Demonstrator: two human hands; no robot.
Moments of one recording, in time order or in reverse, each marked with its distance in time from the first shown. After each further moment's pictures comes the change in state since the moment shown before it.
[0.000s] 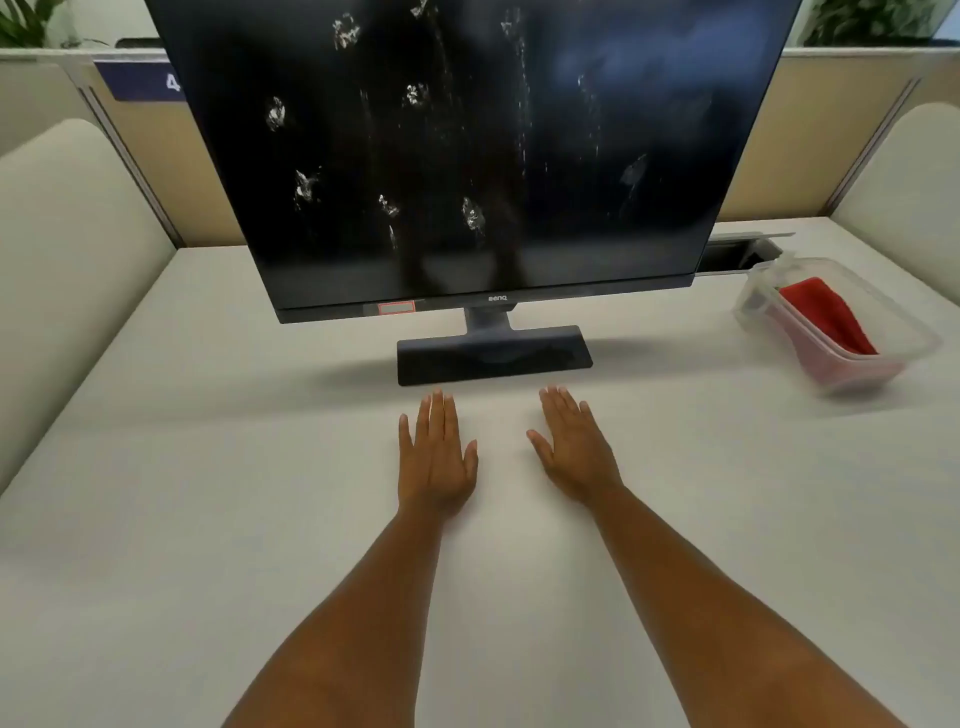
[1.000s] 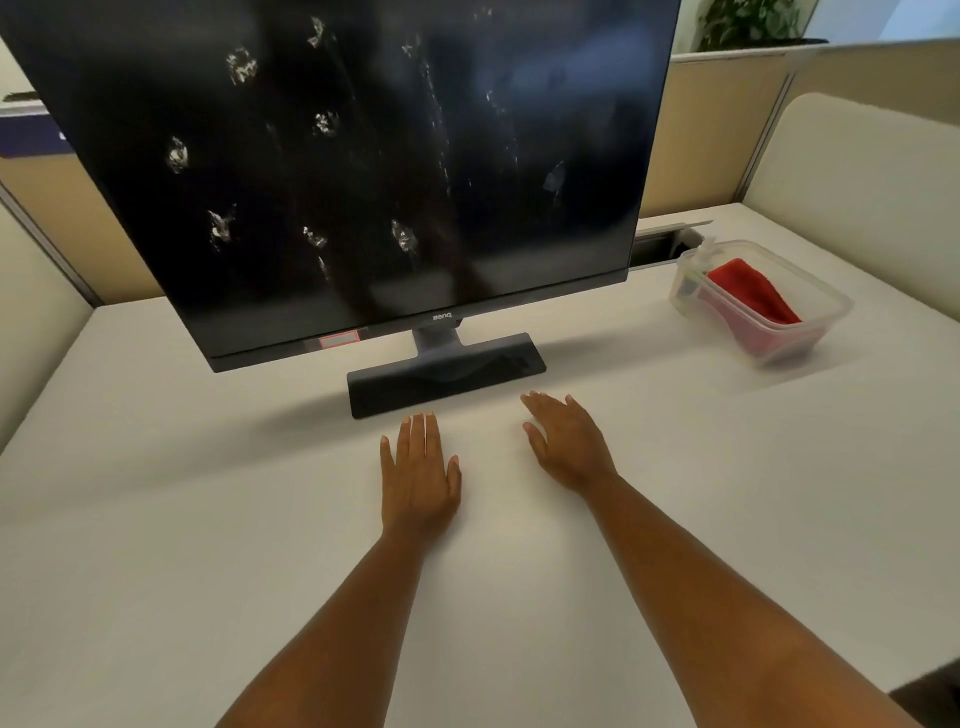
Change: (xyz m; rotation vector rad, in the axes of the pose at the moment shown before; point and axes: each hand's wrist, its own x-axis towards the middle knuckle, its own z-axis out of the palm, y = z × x) left_hand 0.011 0.014 0.007 -0.032 0.000 0.098; right_hand -0.002 0.024 -0.020 0.049 0.180 -0.004
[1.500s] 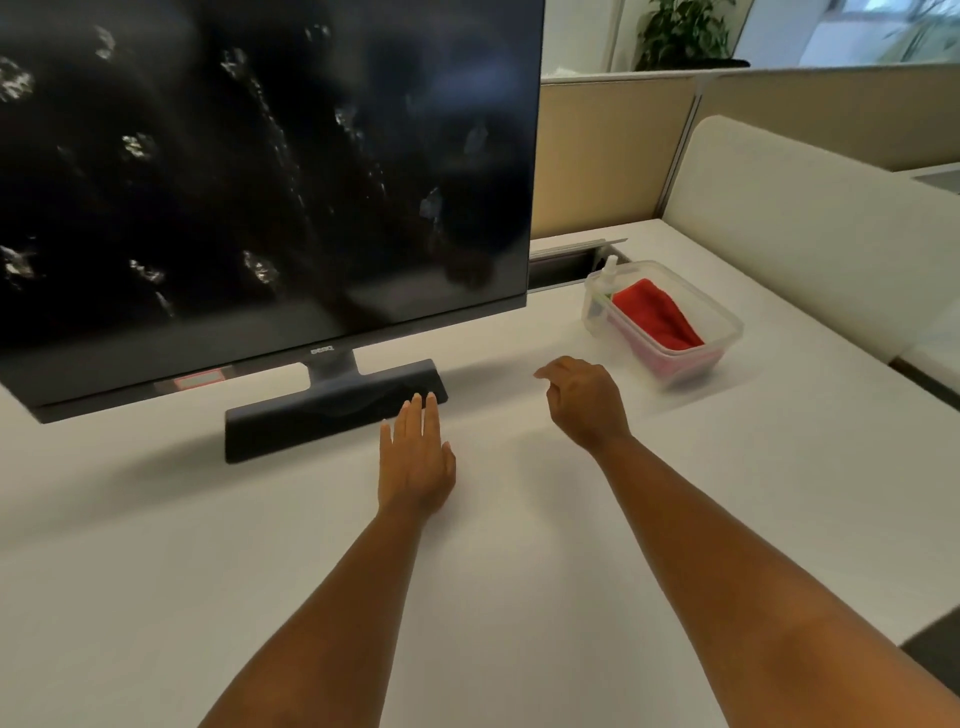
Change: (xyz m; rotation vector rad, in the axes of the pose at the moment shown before) left_hand 0.057 0.127 0.007 -0.083 0.065 0.116; right_hand 0.025 0.104 -0.113 -0.134 0.302 -0.057
